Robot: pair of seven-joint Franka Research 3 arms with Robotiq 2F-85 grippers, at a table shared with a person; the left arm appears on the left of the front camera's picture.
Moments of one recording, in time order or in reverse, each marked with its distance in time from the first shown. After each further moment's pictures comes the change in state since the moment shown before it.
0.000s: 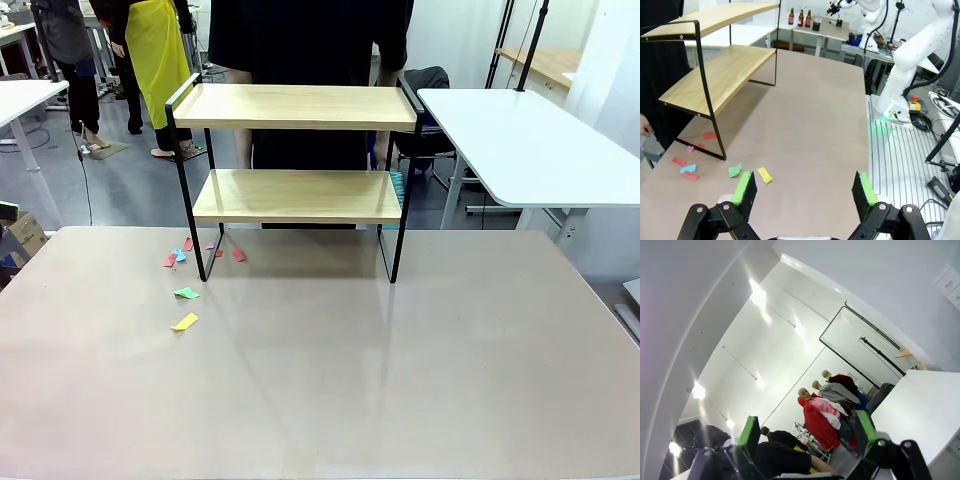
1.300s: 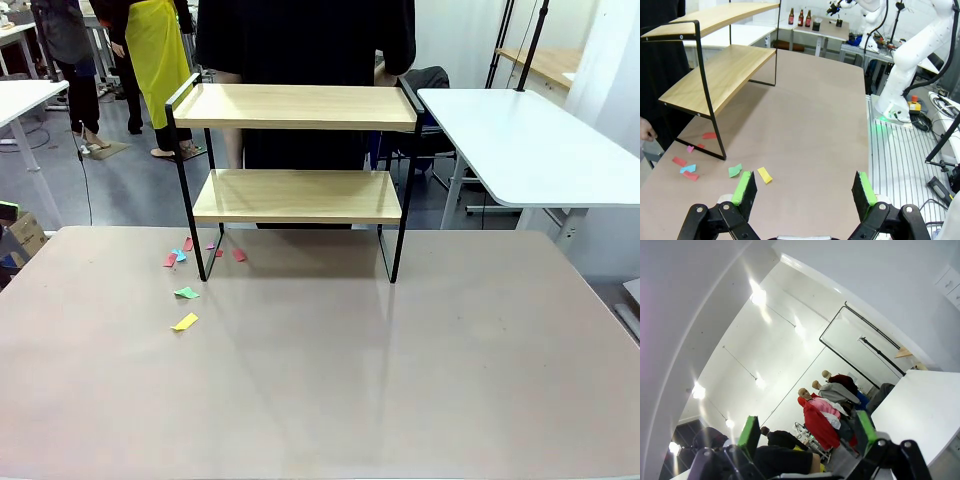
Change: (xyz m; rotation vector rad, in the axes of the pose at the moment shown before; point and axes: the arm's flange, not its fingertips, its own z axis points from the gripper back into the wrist) left arm 0.000 0.000 0.000 0.000 0.000 0.000; right arm 0.000 0.000 0.000 0.000 0.000 0.000
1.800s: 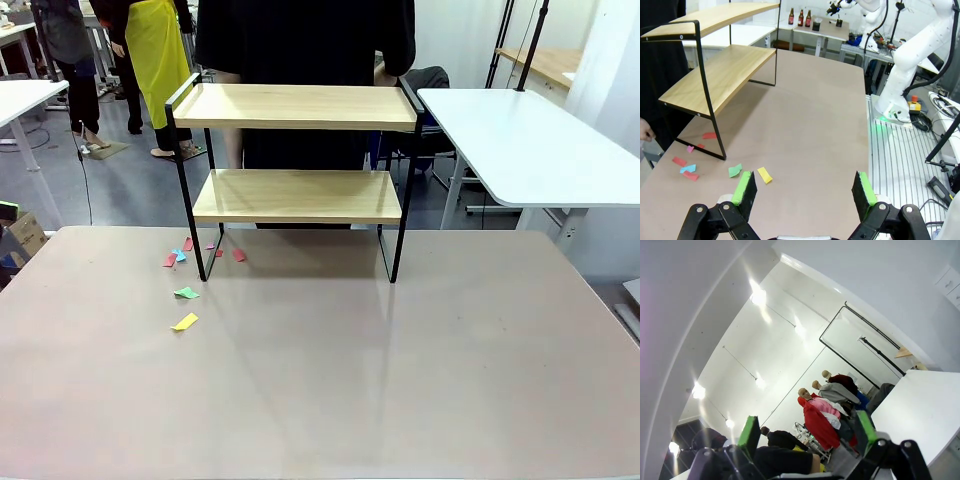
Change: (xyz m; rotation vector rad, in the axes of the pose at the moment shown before) left arm 0.000 0.000 0.000 0.000 0.000 0.000; right arm 0.000 0.000 0.000 0.000 0.000 0.000
